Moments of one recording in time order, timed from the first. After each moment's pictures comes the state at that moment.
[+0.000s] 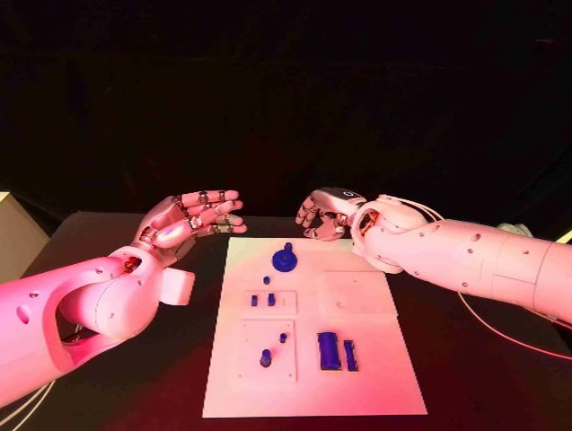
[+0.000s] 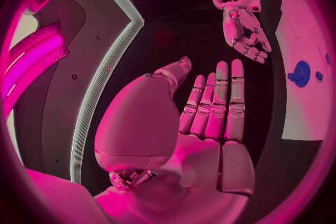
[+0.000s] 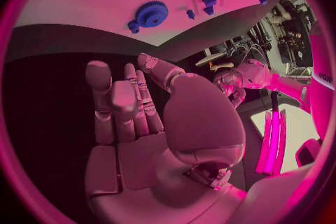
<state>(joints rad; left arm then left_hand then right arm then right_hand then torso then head) 1.20 -0.96 0.00 1.69 0.01 -0.27 0.50 1.42 -0.15 0.42 0.07 0.05 0.85 0.22 0.21 0.13 0.96 0.18 0.13 0.07 1.00 0.13 0.44 0.28 0.17 0.93 0.22 0.40 0.22 1.35 -0.51 -0.17 1.11 -1.36 -0.36 0.07 1.24 -0.16 0.58 -0.19 0.16 1.02 0.17 0.18 0.19 1.15 0.10 0.07 0.07 1.47 0.01 1.18 1.02 0.15 1.22 0.11 1.10 0.84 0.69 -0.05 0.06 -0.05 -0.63</state>
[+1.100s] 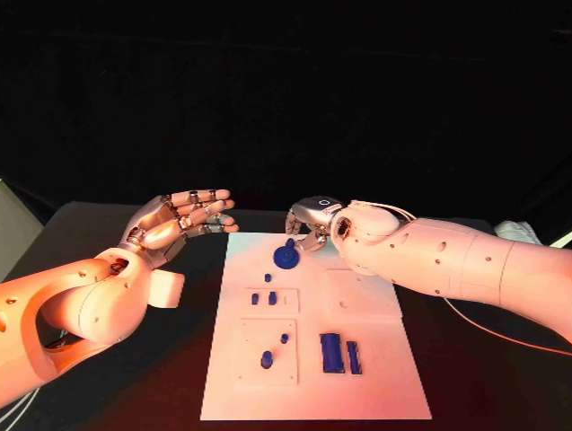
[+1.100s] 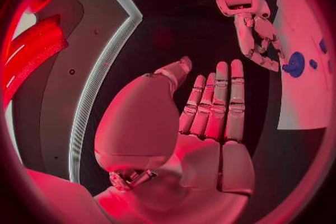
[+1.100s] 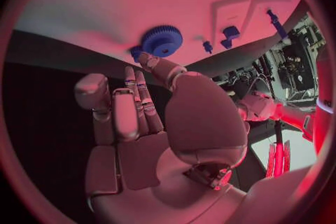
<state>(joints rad) 1.22 -0.98 0.00 1.71 0.00 -0.27 0.49 1.42 -0.15 0.43 0.06 0.05 0.85 0.22 0.21 0.13 0.96 0.18 0.12 0.07 0.99 0.12 0.46 0.28 0.17 0.92 0.22 0.41 0.23 1.34 -0.45 -0.17 1.06 -1.55 -0.28 -0.04 1.24 -0.18 0.59 -0.17 0.17 1.01 0.17 0.17 0.21 1.08 0.11 0.07 0.07 1.47 0.02 1.32 1.15 0.13 1.27 0.12 1.17 0.96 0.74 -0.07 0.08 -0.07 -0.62</state>
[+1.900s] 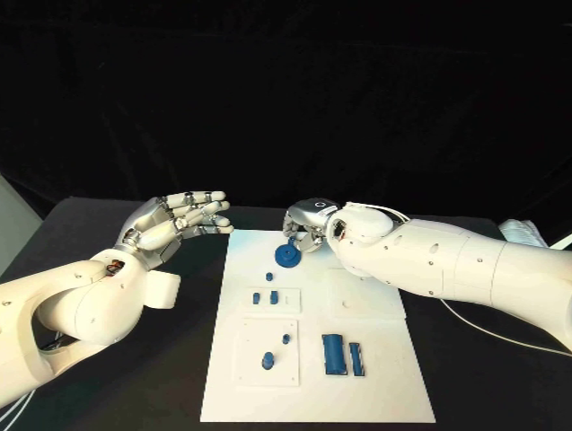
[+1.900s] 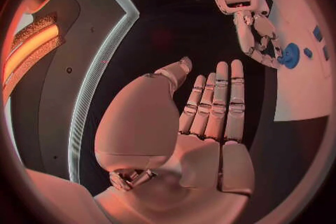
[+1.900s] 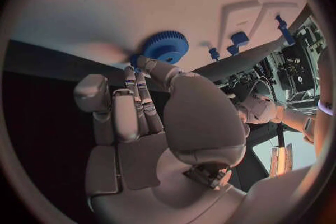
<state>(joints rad) 1.22 -0.97 0.00 1.69 0.00 -0.27 0.48 1.41 -0.14 0.44 0.06 0.05 0.85 0.22 0.21 0.13 0.96 0.18 0.12 0.07 0.99 0.13 0.46 0.29 0.17 0.92 0.22 0.42 0.23 1.34 -0.43 -0.17 1.04 -1.57 -0.27 -0.05 1.25 -0.17 0.60 -0.15 0.16 1.01 0.16 0.18 0.23 1.09 0.11 0.09 0.07 1.47 0.02 1.34 1.16 0.13 1.28 0.12 1.18 0.98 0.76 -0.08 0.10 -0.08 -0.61</state>
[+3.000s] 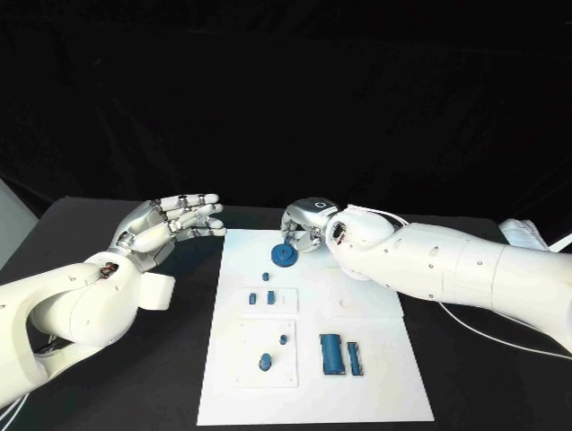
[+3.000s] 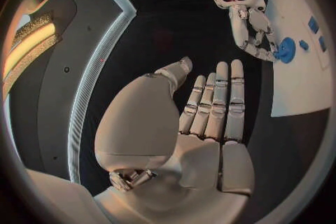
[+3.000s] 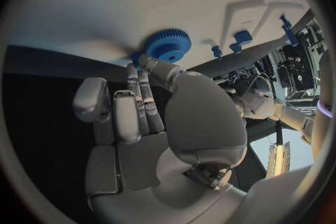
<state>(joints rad) 1.23 -0.97 0.00 1.67 0.00 -0.27 0.48 1.41 -0.14 0.44 0.06 0.05 0.85 0.22 0.21 0.13 0.96 0.18 0.12 0.07 0.98 0.12 0.46 0.29 0.17 0.92 0.22 0.42 0.23 1.34 -0.45 -0.17 1.06 -1.55 -0.36 -0.04 1.26 -0.12 0.64 -0.13 0.11 1.08 0.14 0.24 0.29 1.19 0.08 0.12 0.08 1.46 0.01 1.37 1.17 0.12 1.30 0.10 1.23 1.06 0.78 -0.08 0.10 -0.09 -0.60</state>
